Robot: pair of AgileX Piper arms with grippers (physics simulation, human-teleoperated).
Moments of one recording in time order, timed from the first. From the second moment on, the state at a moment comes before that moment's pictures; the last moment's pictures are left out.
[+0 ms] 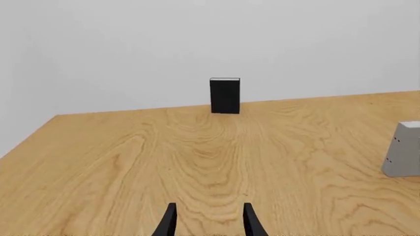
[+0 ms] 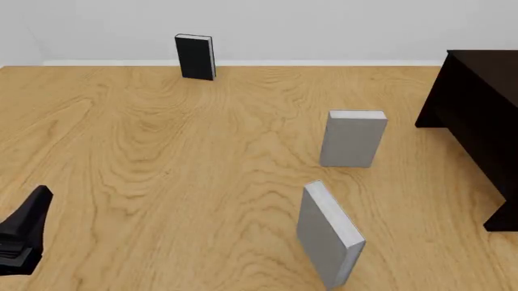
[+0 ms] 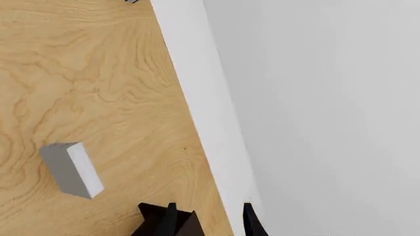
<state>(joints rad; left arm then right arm) -0.05 0.00 0.00 0.04 0.05 0.23 1.50 -1.99 1.06 -1.15</state>
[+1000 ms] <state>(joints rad) -0.08 0.00 0.00 0.07 0.06 0.23 1.71 -1.95 1.22 -1.16</state>
